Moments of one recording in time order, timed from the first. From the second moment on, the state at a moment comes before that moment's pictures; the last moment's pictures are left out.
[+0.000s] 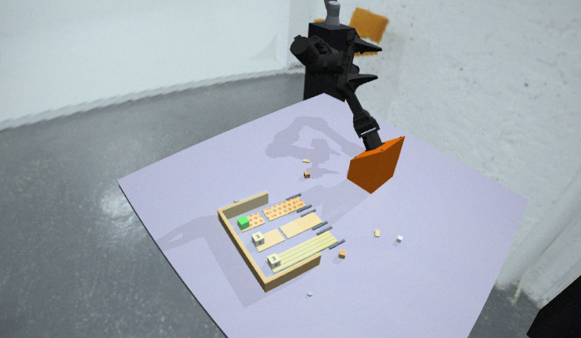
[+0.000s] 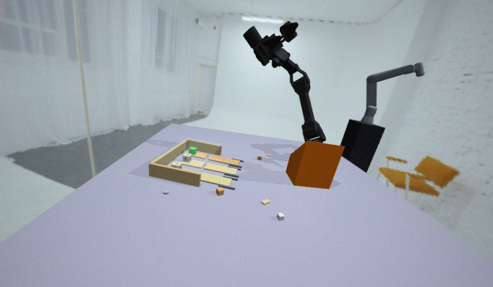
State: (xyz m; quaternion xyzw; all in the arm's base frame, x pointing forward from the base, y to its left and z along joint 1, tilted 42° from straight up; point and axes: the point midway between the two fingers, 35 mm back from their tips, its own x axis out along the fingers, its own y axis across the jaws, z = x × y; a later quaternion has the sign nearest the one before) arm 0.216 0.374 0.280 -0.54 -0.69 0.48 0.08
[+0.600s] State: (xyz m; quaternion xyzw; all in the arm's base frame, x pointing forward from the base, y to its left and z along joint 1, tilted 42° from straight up) arm 0.267 0.354 0.175 -0.67 -0.34 0.63 0.22
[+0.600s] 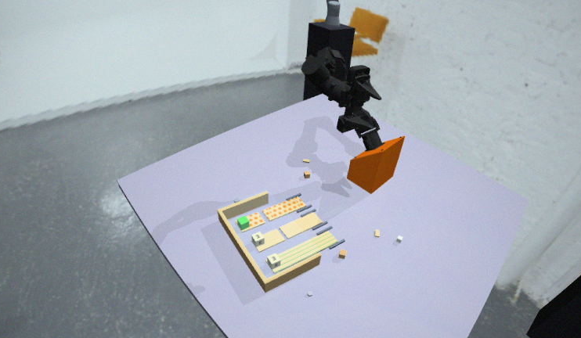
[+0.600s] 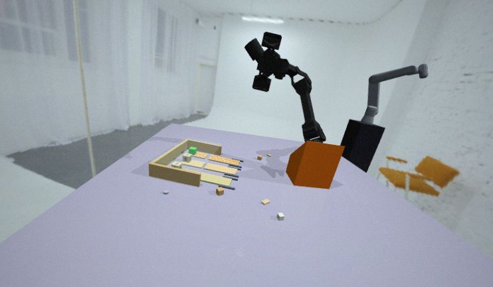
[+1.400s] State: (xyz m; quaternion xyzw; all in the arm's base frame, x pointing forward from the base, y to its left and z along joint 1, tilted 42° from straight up) arm 0.320 0.255 0.080 -0.66 0.15 0.42 0.60
